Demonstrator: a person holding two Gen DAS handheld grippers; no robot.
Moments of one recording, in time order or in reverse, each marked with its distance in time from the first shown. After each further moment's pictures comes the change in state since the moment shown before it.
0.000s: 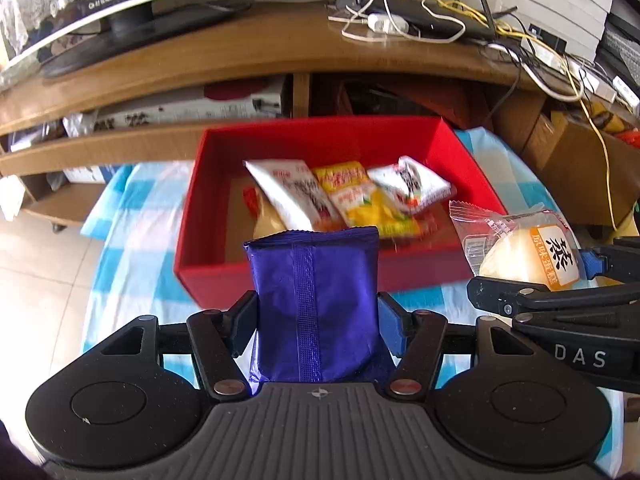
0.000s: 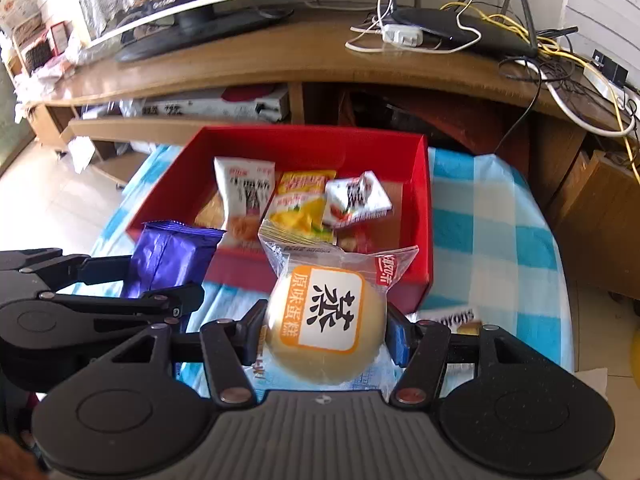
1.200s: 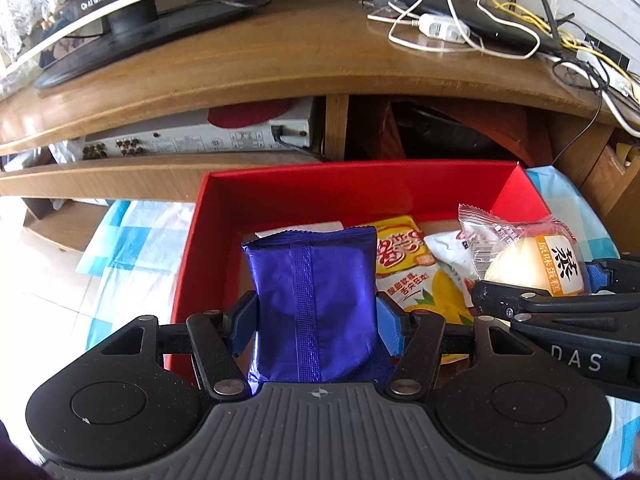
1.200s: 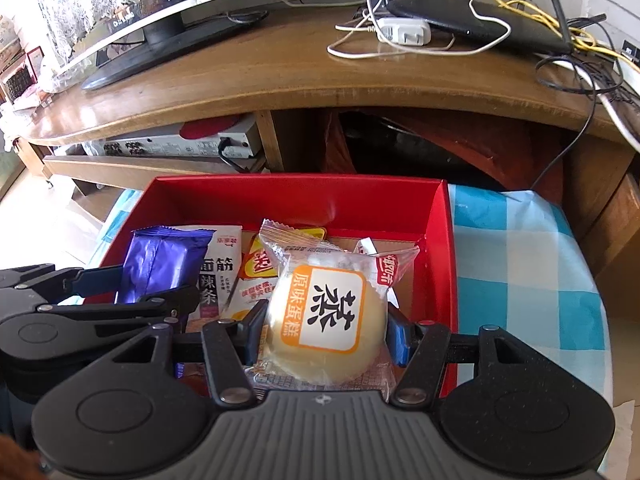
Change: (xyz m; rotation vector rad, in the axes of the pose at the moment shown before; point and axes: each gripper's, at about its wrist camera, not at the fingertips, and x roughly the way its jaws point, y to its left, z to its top) left arm 0.078 0.012 0.060 -0.028 0.026 0.081; right arm 0.090 -0.023 0.065 0.043 0.020 0.032
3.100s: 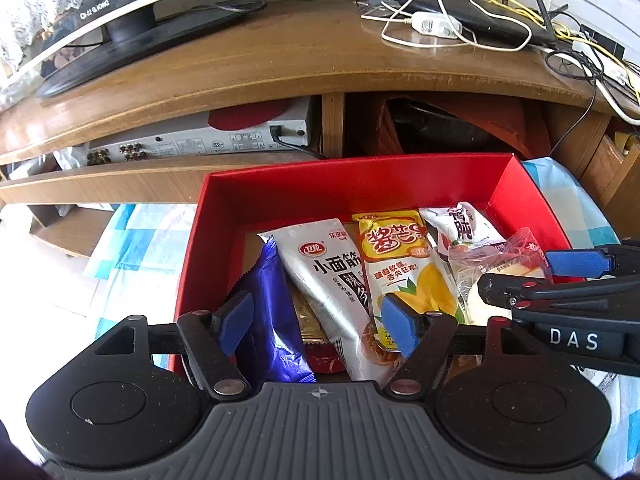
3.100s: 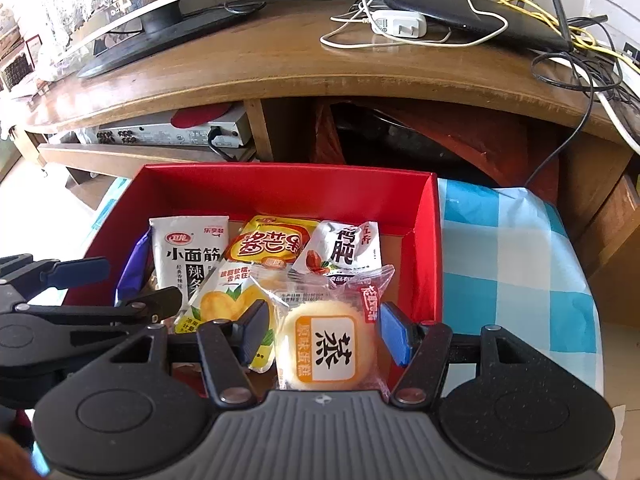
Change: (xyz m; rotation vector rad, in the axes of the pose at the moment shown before) left arm -0.009 -0.005 -0.006 0.022 -0.011 0.021; right arm -0.003 -0.005 0.000 -0.023 0.001 -0.020
